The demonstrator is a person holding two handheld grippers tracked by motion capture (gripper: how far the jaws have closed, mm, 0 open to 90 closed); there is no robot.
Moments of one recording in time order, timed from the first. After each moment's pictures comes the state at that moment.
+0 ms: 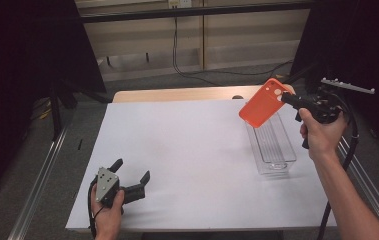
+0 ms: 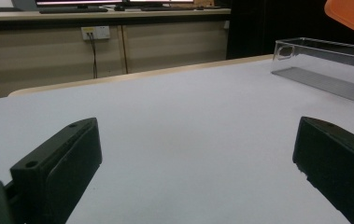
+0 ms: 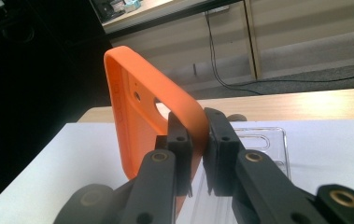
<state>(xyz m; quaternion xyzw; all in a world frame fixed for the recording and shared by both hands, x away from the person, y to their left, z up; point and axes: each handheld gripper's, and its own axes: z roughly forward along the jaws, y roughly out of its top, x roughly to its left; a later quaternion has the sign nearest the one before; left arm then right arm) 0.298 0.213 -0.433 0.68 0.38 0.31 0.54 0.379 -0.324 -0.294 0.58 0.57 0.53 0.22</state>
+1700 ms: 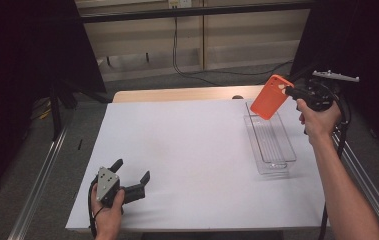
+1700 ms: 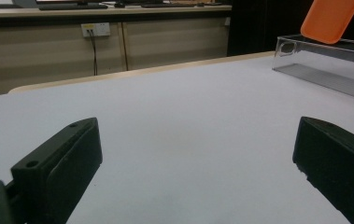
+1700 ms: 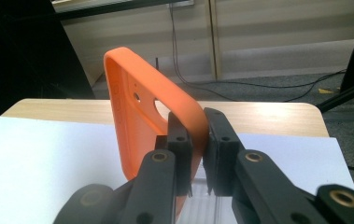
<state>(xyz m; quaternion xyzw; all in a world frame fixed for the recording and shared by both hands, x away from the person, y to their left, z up) 0.299 0.213 -0.434 0.68 0.38 0.30 0.54 0.437 -0.350 -0.319 0.59 0.60 0.46 0.28</state>
